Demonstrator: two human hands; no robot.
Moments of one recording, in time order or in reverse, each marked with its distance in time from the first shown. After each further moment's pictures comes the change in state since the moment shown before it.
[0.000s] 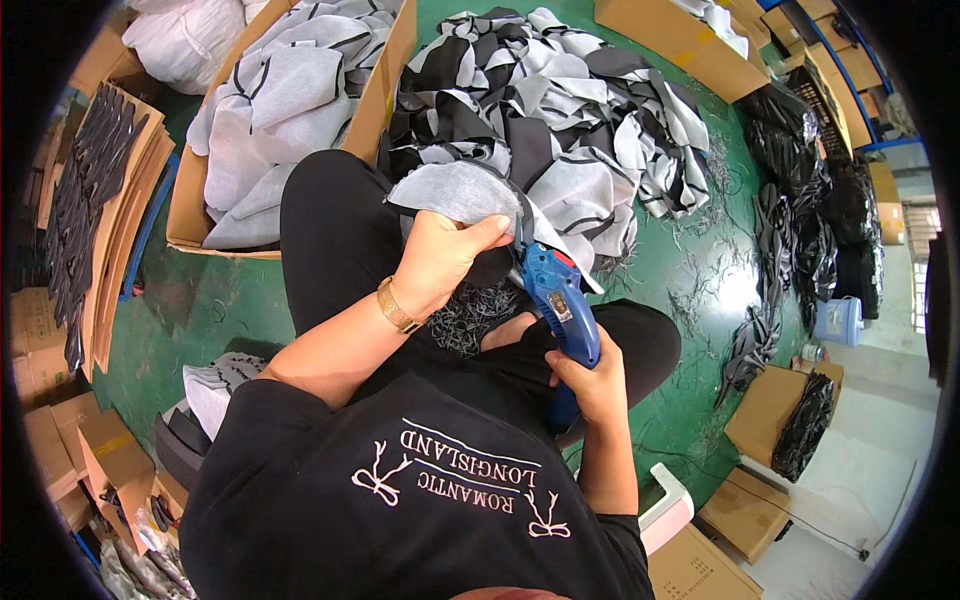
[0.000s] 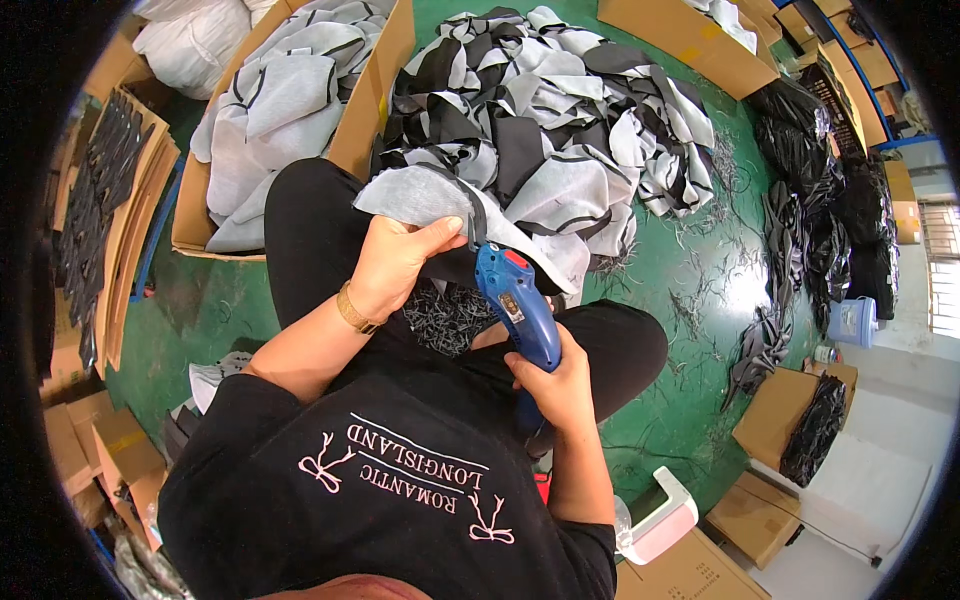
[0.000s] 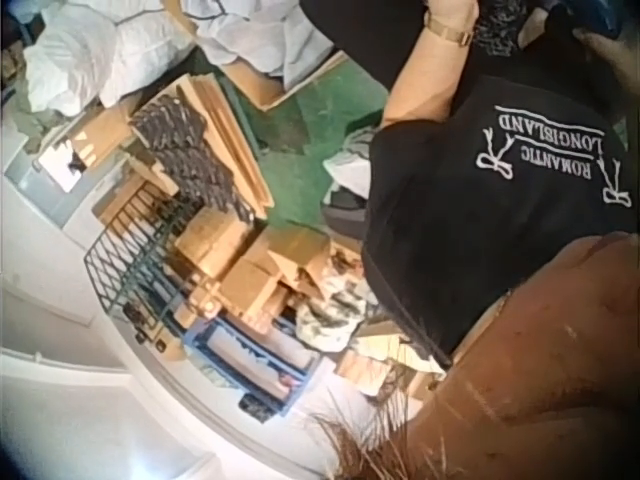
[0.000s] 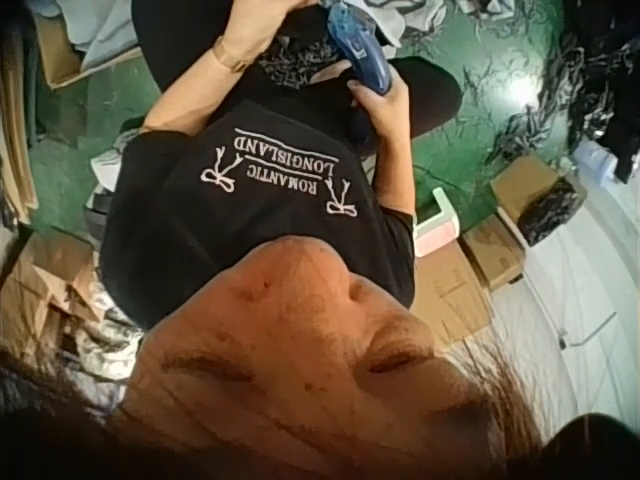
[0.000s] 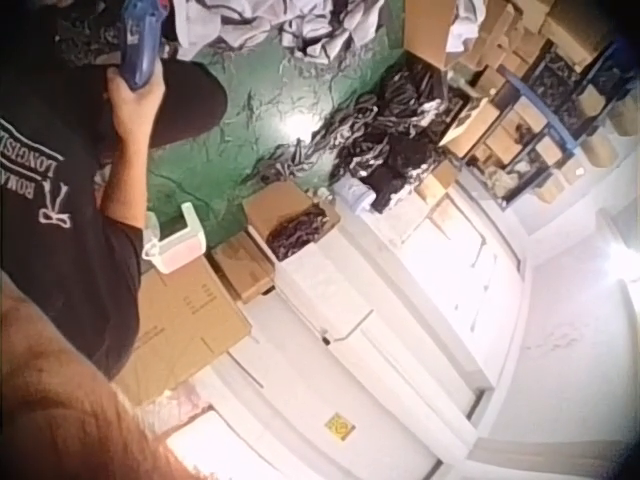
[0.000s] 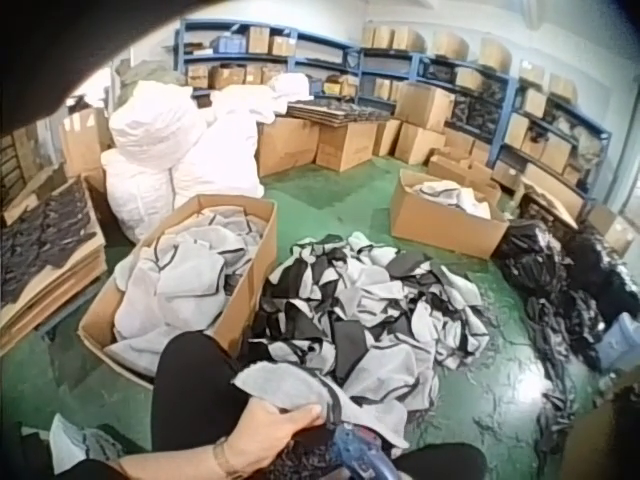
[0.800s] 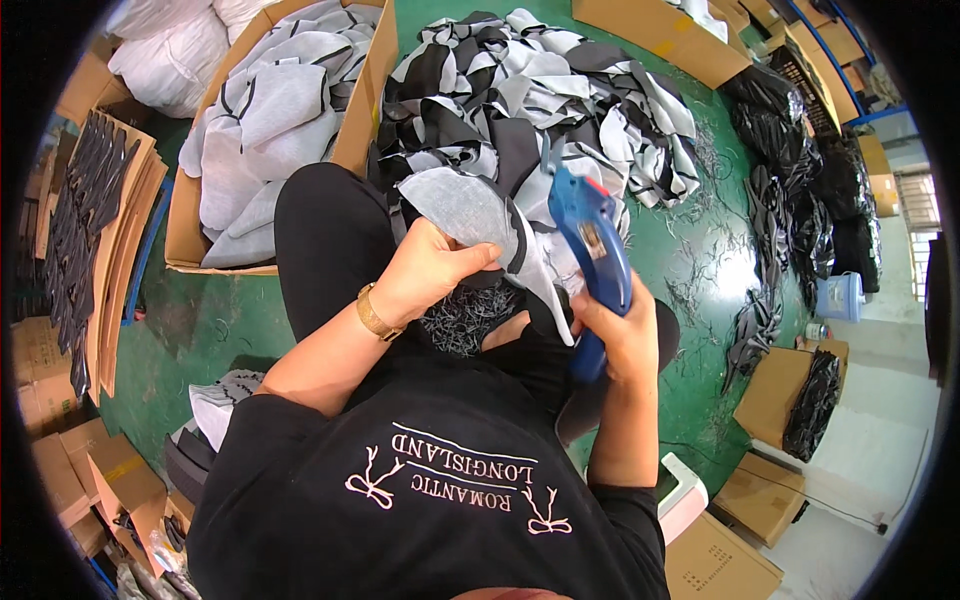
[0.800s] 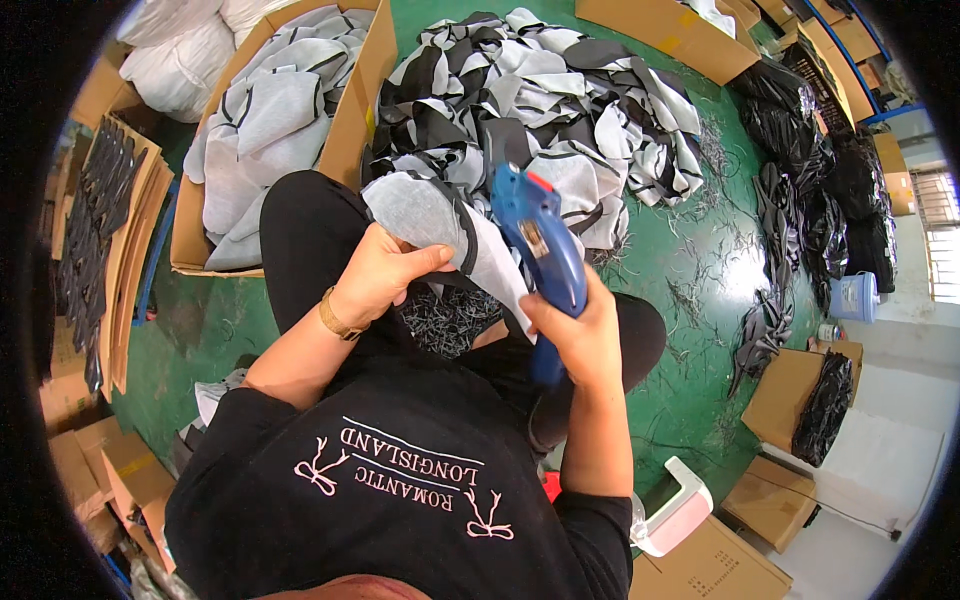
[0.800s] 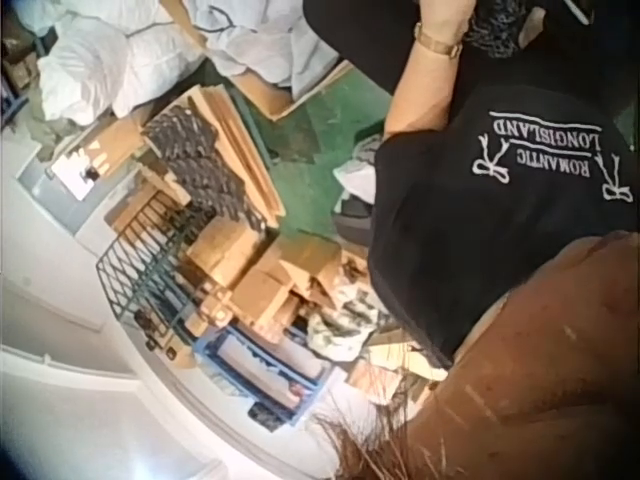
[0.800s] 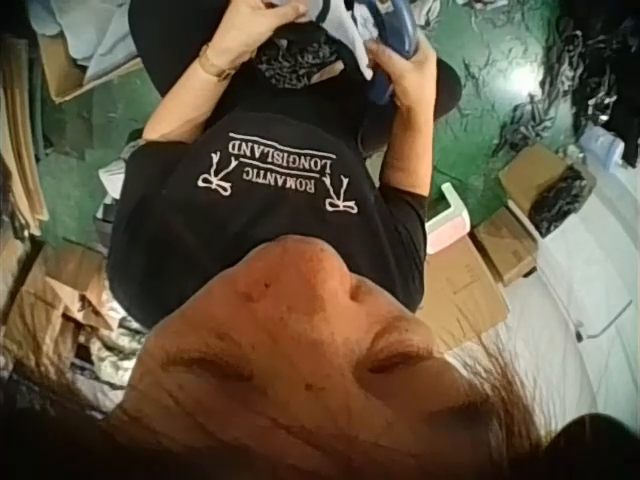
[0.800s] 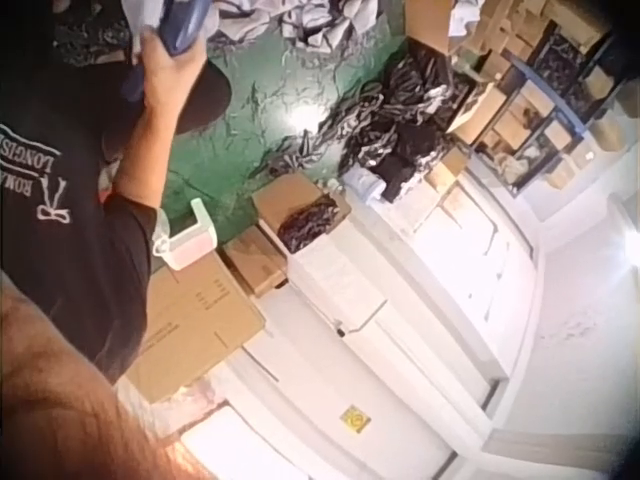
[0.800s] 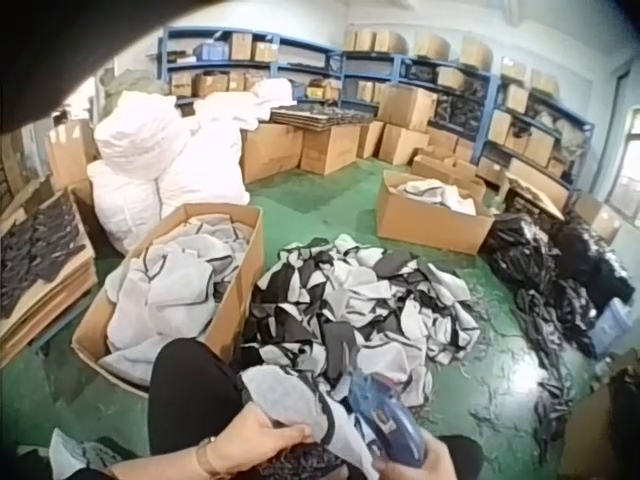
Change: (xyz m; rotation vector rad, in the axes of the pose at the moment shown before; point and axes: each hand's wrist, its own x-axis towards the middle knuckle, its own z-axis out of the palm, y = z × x) left_hand -0.014 0.023 -0.002 0.256 -0.226 -0.106; right_hand 0.024 -0.042 -0.011 0.131 0.027 -0.163
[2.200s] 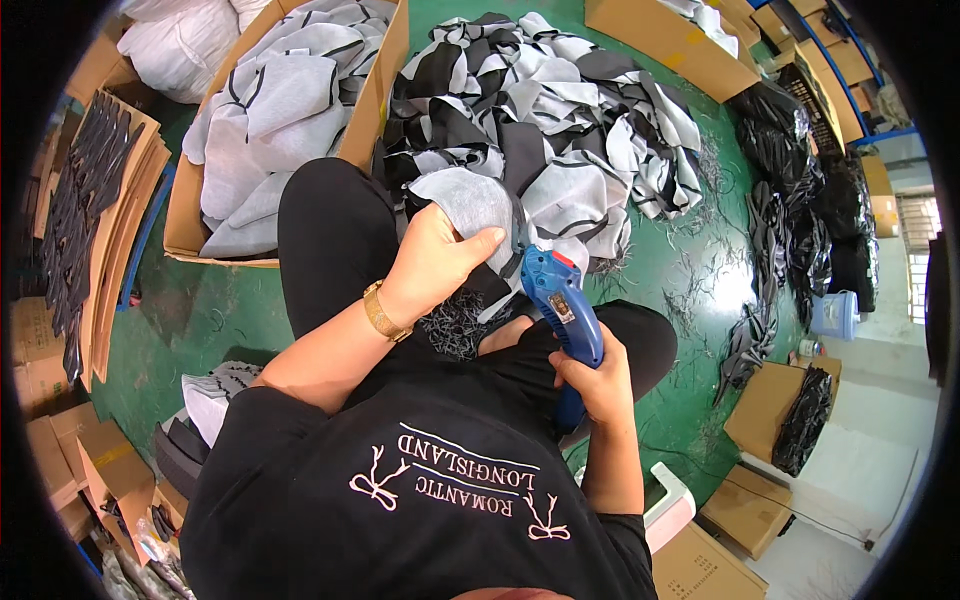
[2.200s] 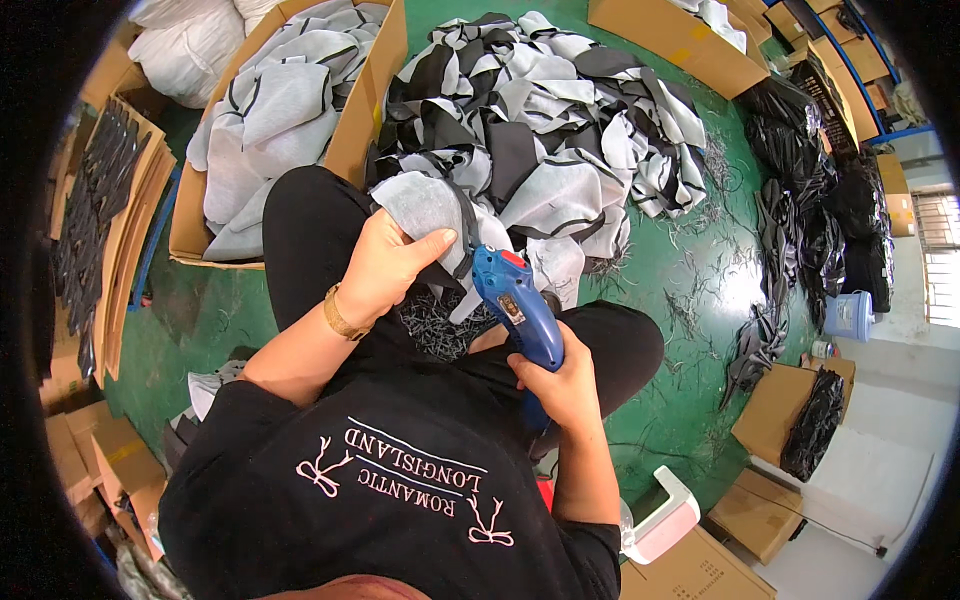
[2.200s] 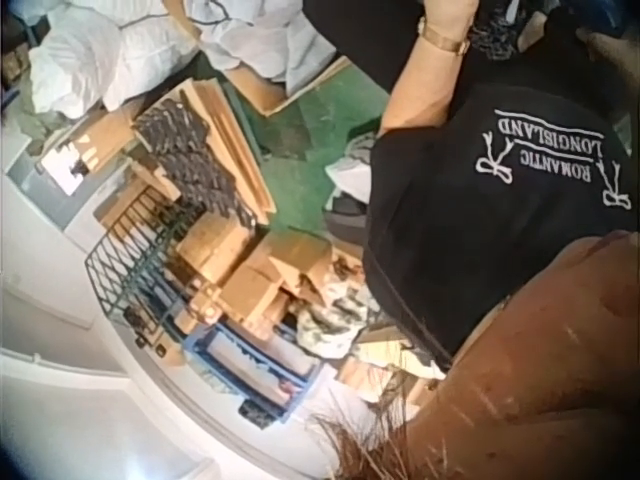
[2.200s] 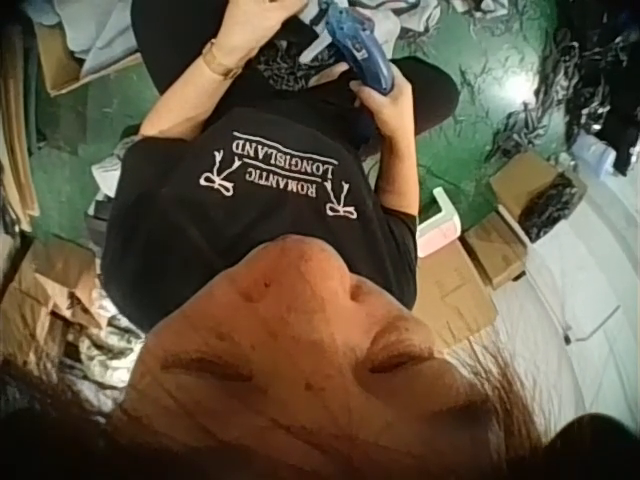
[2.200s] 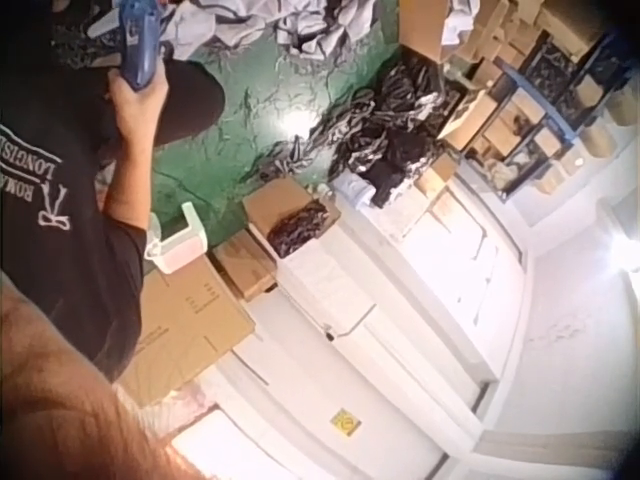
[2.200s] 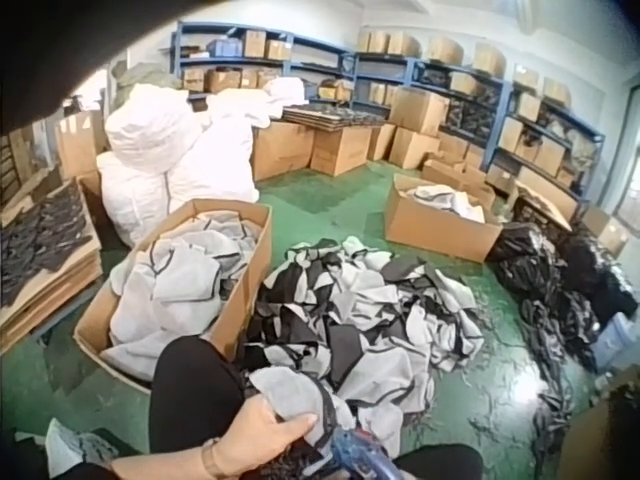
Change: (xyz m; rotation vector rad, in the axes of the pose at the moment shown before) left_hand 0.014 -0.014 -0.001 0.036 0.145 0.290; right_hand -0.030 0.030 -0.001 -0.172 -0.055 0.162
